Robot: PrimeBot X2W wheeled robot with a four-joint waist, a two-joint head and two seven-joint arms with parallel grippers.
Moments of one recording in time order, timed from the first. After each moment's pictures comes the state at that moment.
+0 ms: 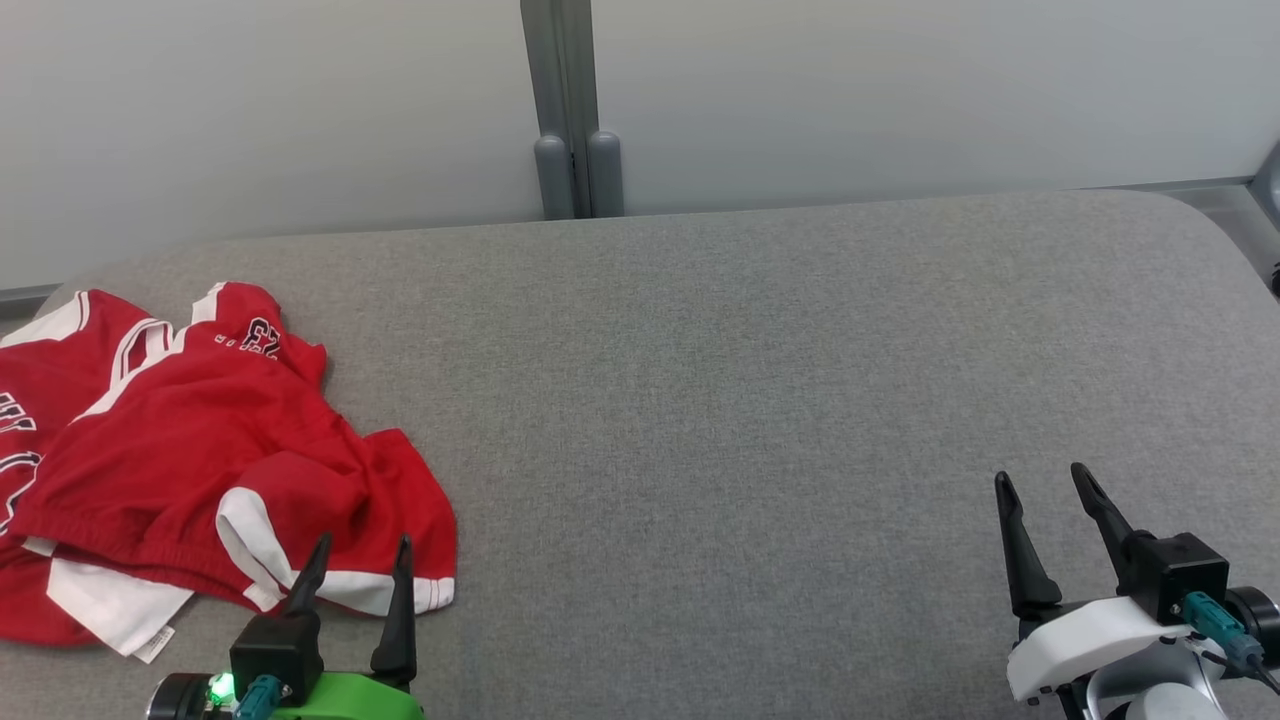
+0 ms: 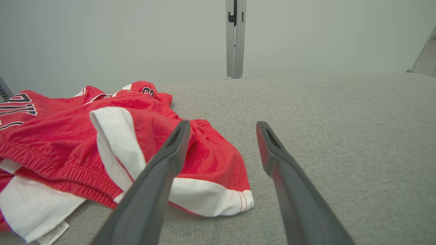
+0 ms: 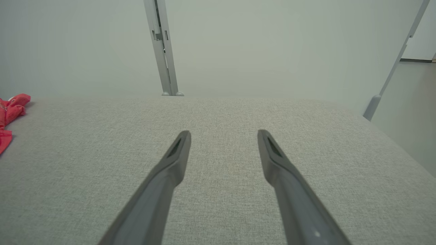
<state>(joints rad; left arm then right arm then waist) 0.02 0.11 -0.12 0.28 -0.16 -0.04 -0.25 0.00 -0.12 -0.03 0.23 0.11 0.13 -0.25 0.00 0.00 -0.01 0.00</state>
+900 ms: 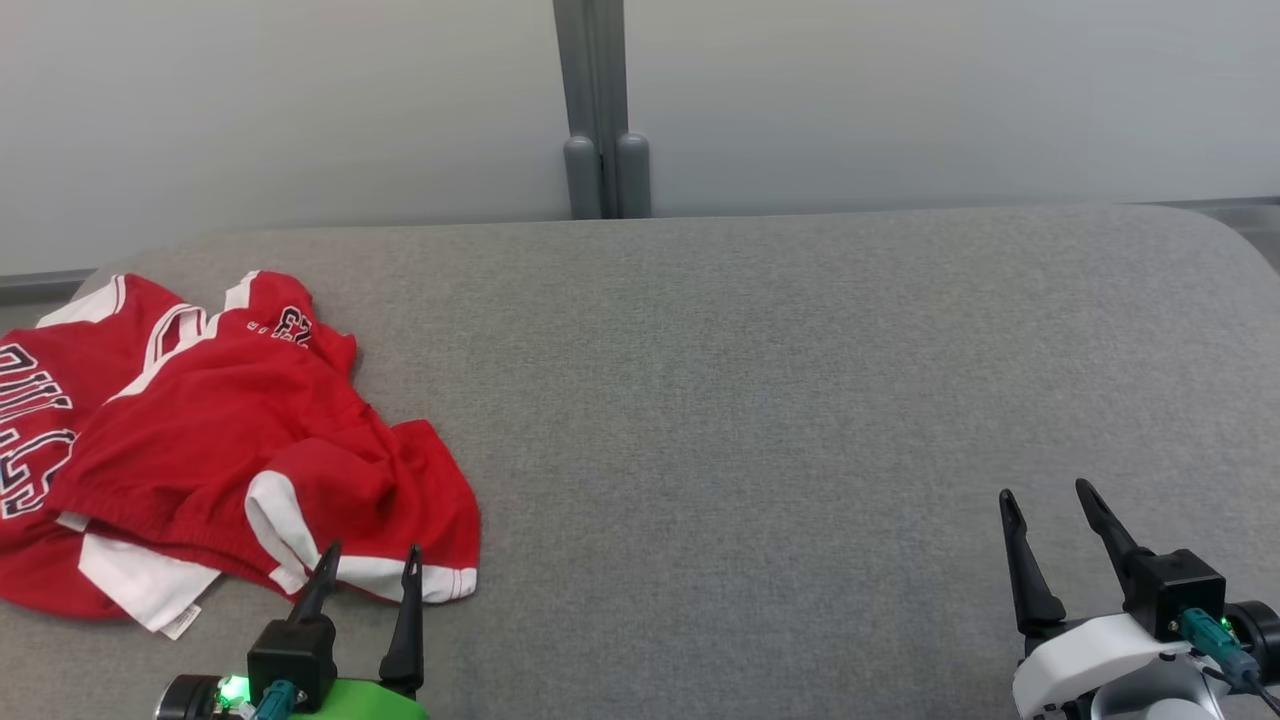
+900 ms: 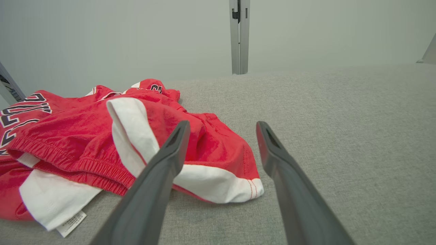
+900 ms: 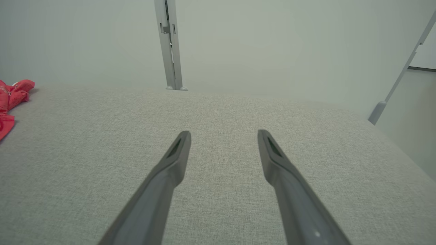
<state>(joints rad) 0.02 0.08 -0.08 0.31 -0.07 -0.08 -0.26 0.02 -0.12 -0.03 0.24 0.07 0.13 -0.26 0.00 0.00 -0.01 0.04</state>
